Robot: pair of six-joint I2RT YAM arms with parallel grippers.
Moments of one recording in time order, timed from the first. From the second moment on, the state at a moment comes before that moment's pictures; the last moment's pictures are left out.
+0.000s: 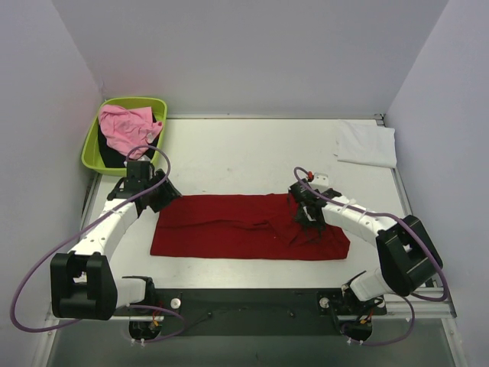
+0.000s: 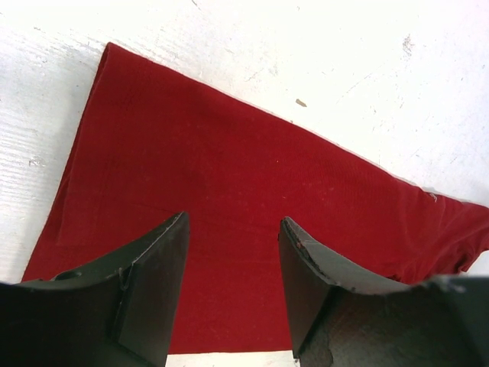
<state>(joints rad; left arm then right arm) -0.07 1.26 0.81 -0.44 0.12 -0.68 0.55 1.45 0.76 -0.52 0.40 0.71</state>
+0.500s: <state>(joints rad) -0.07 1.26 0.81 -0.44 0.12 -0.68 0.63 1.39 0.73 -0.55 0.40 0.75</state>
